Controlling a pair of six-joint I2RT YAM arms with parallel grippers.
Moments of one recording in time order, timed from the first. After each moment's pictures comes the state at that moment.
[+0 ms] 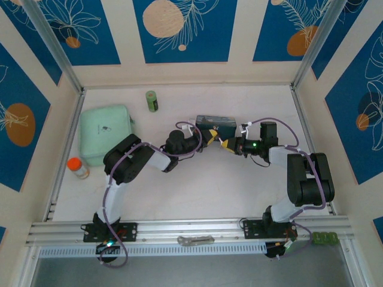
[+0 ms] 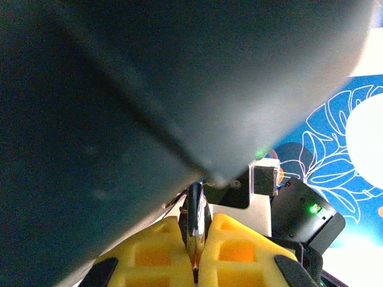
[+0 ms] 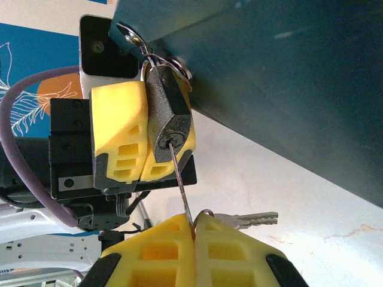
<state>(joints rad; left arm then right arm) -0.72 2.14 0.98 1.15 0.39 -1.47 0.02 1.56 0.65 0.13 -1.10 0.62</state>
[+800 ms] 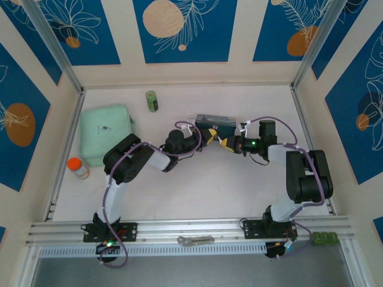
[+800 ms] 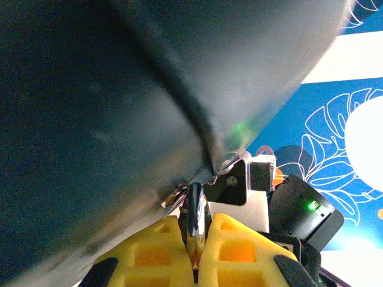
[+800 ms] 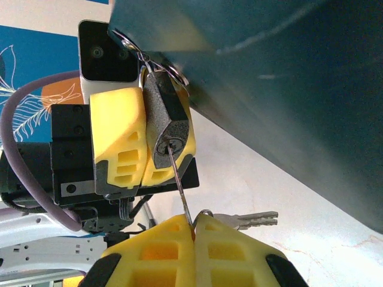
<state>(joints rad) -0.72 2.14 0.98 1.15 0.39 -1.47 0.03 1.60 0.68 0.14 -1.11 0.66</state>
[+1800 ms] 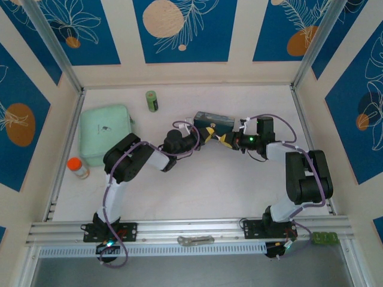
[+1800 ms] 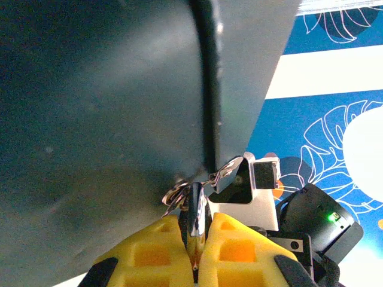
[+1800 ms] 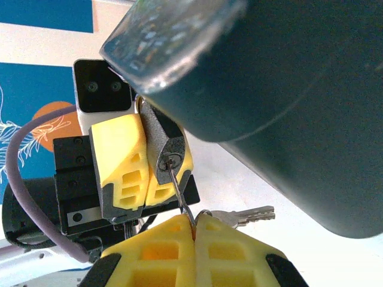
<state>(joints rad) -0.71 2.15 0.98 1.18 0.37 -1.47 0.07 1.59 0.72 0.15 -0.99 0.78</state>
